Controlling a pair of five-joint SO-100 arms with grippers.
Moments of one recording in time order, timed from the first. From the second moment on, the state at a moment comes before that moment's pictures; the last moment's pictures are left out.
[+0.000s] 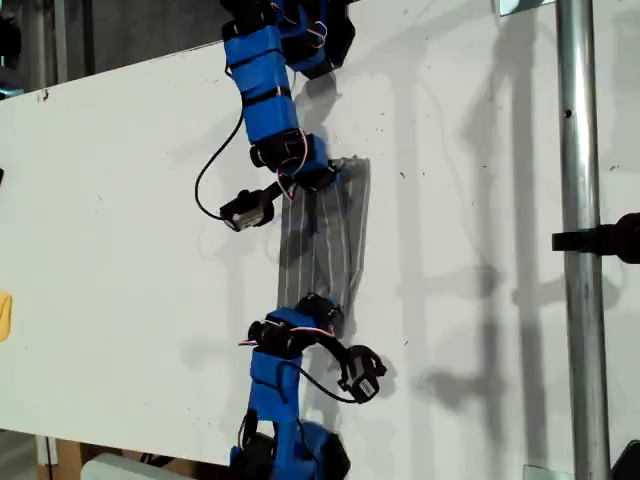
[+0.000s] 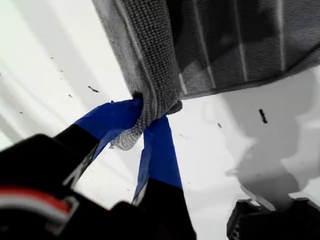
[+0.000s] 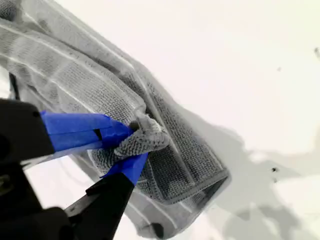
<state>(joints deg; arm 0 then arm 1) 3.0 67.7 61.1 92.2 -66.9 -8.5 88.1 91.1 87.3 60.4</state>
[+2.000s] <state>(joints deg) -20.3 65.6 79.6 79.5 -55.9 11.7 89.0 109.4 73.7 49.4</state>
